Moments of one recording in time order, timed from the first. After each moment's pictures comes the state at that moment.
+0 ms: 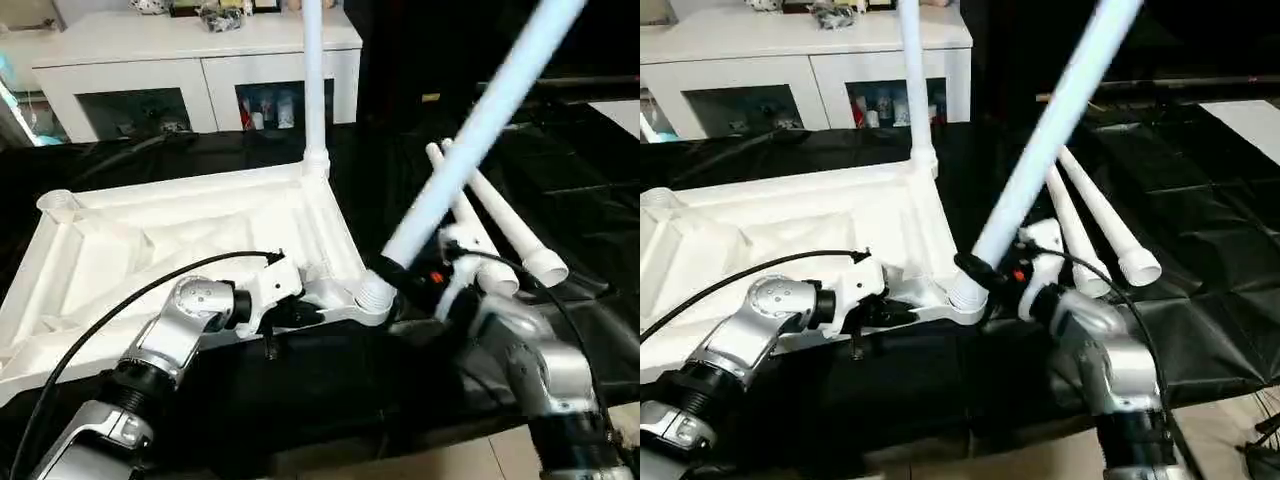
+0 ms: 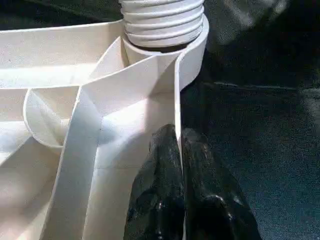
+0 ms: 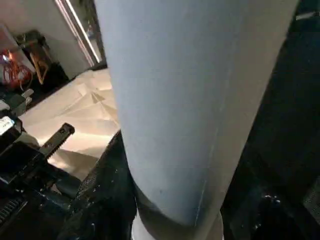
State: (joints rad) left arm -0.49 0.37 -0.31 0.50 0.03 0.06 -1.07; right arm -0.27 -0.22 -0.01 0.15 0.41 0.40 0.69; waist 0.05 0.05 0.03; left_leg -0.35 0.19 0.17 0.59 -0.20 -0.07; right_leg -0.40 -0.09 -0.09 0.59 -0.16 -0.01
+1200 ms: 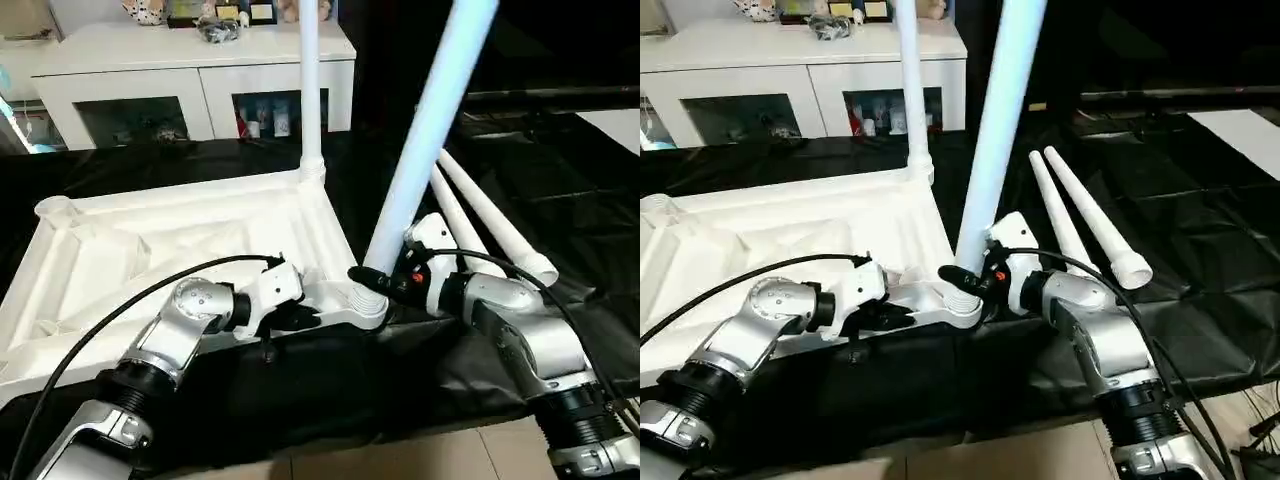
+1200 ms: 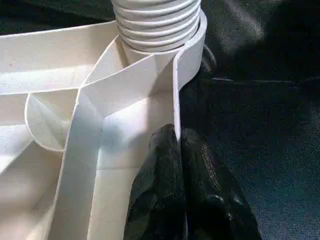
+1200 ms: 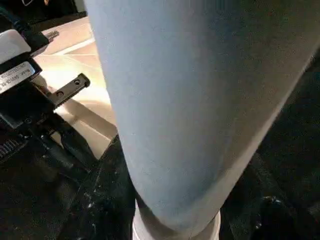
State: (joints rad) left arm -0.50 0.37 -0.32 0.52 0.06 0.04 -1.06; right arm -0.38 -0.34 0.17 0.15 0.25 0.43 0.77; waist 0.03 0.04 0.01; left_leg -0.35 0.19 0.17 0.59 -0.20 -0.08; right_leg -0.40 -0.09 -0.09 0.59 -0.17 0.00
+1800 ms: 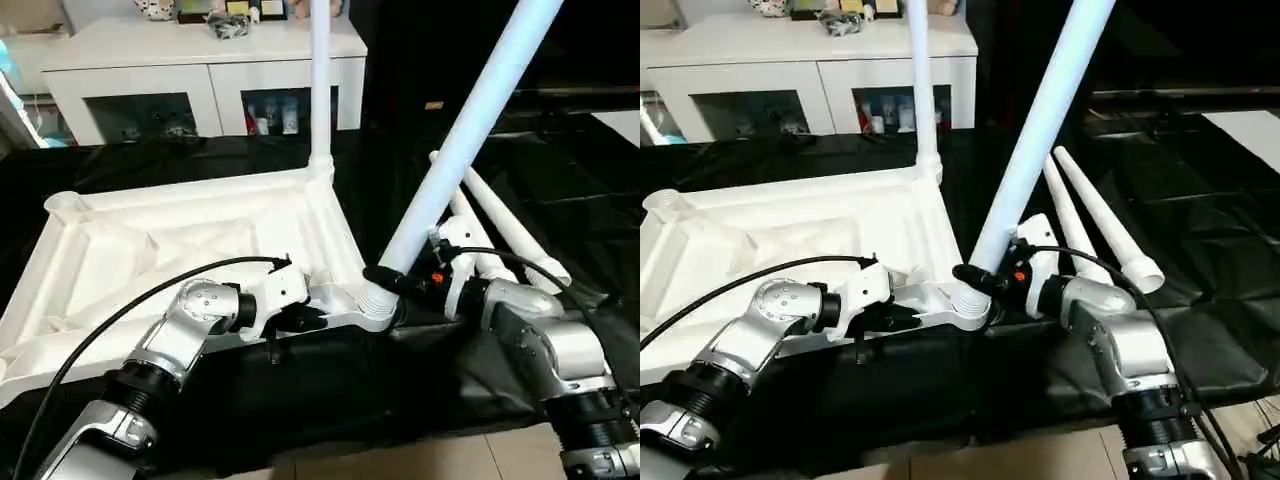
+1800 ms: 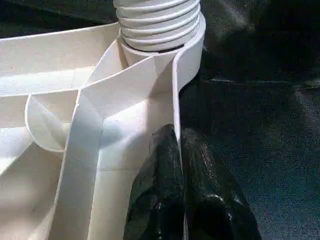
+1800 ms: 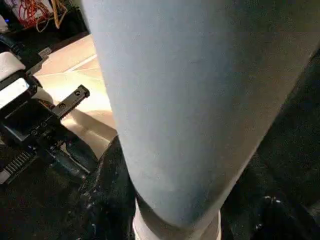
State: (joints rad) left arm -0.50 0.36 -0.33 0.53 0.06 0.01 -1.06; right arm -0.38 -0.36 0.09 0.19 0.34 0.48 0.83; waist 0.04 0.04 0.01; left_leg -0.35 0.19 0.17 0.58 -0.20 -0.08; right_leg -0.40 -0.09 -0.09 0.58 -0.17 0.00
